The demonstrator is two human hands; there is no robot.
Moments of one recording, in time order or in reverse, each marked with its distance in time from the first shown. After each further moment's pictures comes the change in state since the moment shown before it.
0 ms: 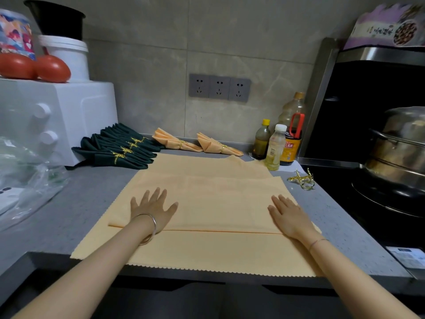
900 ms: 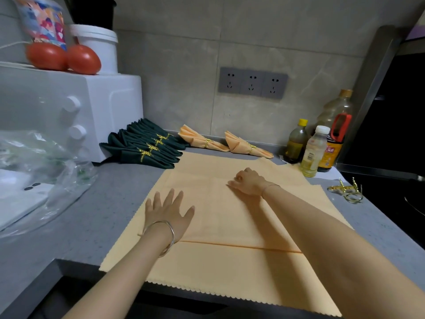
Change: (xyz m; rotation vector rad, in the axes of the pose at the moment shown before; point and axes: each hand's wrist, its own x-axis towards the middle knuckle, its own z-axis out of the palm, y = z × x) left_hand 0.008 -0.032 0.003 -0.064 0.064 -0.057; right_hand 0.131 -0.185 -0.002 -0.053 -0.150 -0.232
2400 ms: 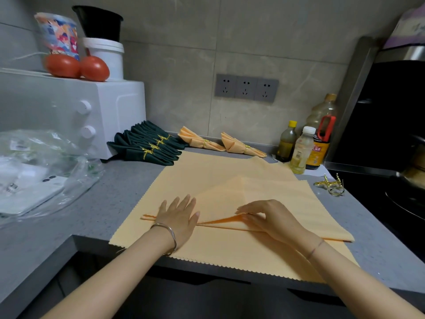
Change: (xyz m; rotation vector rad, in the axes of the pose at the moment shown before) left_hand -0.065 0.022 -0.014 0.144 -0.103 0.241; right_hand -0.172 0.041 0.022 0.201 0.291 -0.495
